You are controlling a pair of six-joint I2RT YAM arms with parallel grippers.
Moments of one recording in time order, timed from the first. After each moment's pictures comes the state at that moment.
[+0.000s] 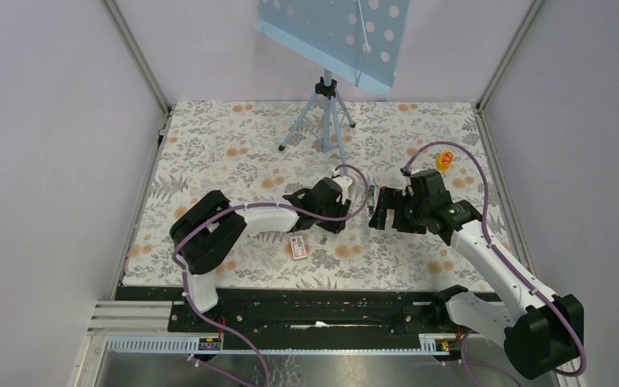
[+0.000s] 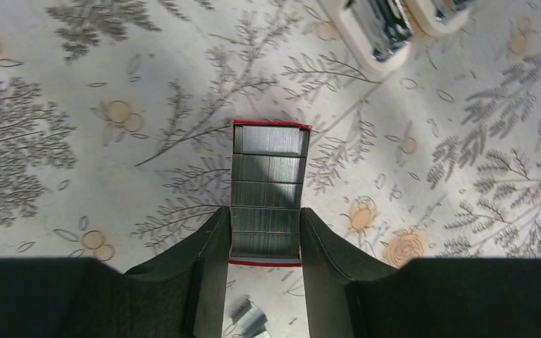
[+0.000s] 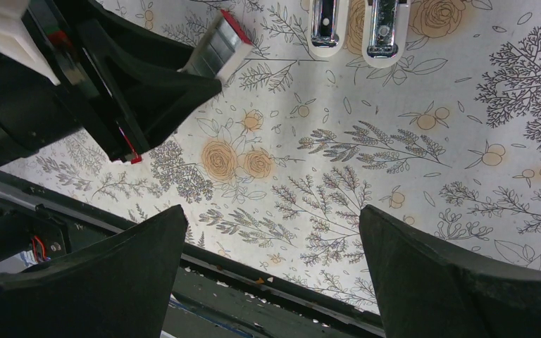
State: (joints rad) left arm -0.88 1.86 1.06 -0.03 0.02 -0.36; right arm 0.38 1.04 0.77 -0.66 -0.20 0.47
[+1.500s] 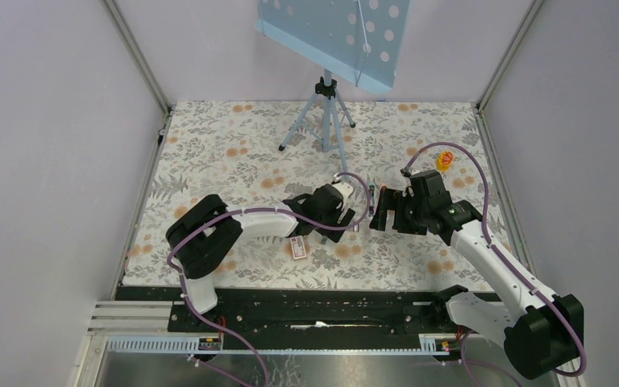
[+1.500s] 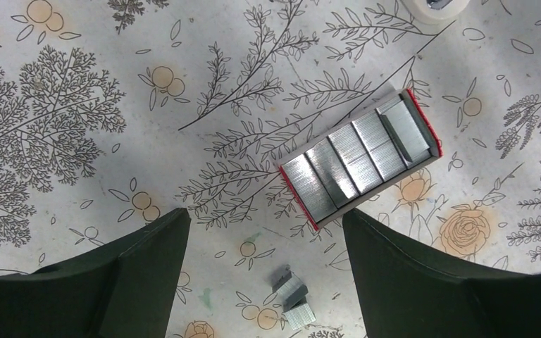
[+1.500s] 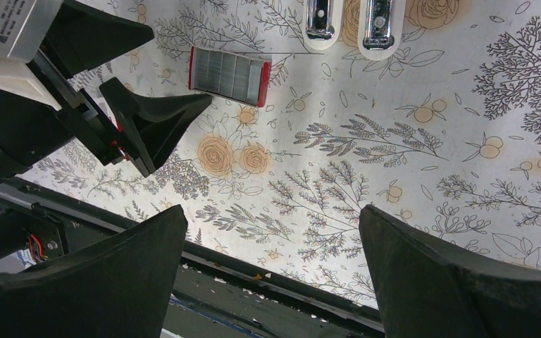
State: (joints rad) left arm -0.92 1.82 1.03 -0.09 -0.11 -0.23; right arm 0.38 1.04 0.77 -0.67 -0.20 0.47
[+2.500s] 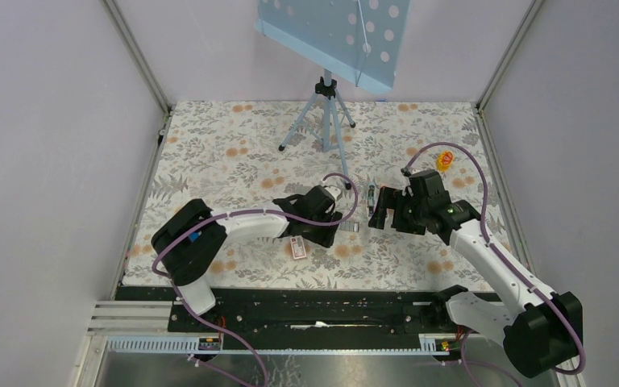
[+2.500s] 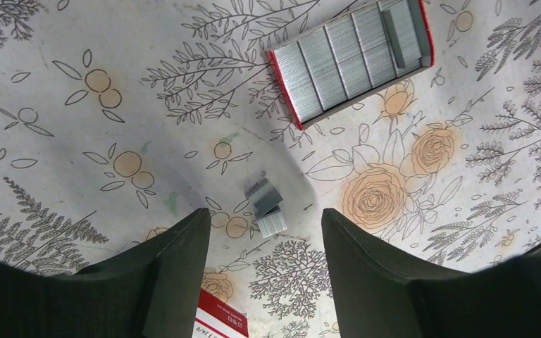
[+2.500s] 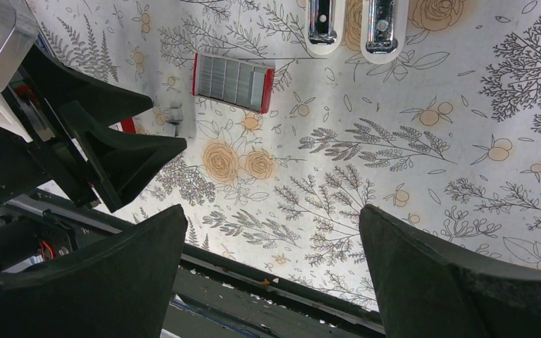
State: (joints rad) left arm -0.90 1.72 0.98 -0.26 0.02 -0.42; right arm 0.38 1.05 0.77 -0.65 -0.20 0.50
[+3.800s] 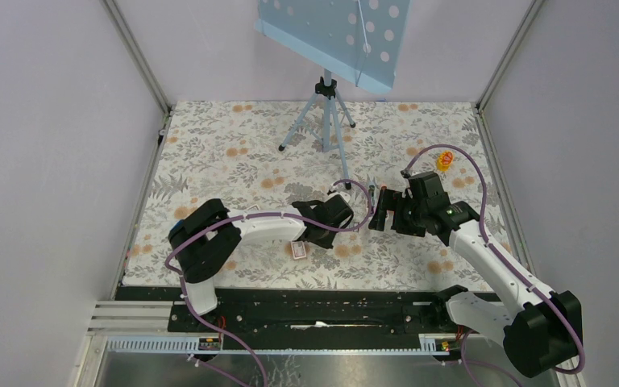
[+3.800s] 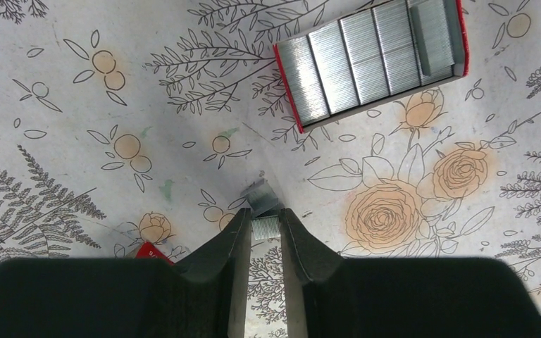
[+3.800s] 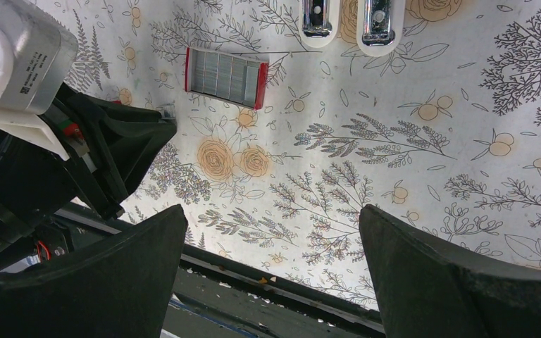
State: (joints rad) left arm -1.01 1.81 1.11 -0.43 -0.21 -0.51; right arm 0.38 1.05 0.75 -0.64 -0.20 0.51
